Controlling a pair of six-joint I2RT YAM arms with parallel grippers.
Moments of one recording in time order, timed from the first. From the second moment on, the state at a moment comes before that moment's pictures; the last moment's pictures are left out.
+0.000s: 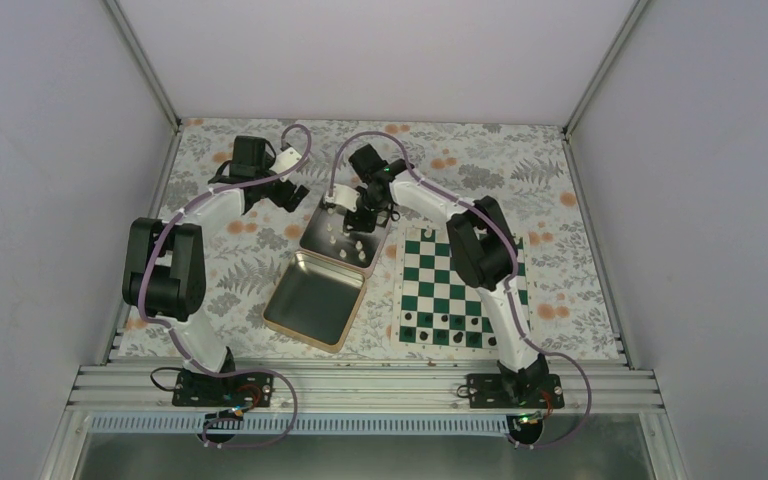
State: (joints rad) left arm -0.14 1.75 1.16 -0.17 0.25 0.53; right arm 0.65 2.29 1.88 -0.78 -0.37 -0.68
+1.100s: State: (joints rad) left arm -0.14 1.75 1.16 -0.17 0.26 0.53; right arm 0.64 2.05 1.71 -0.74 -0.38 -0.67
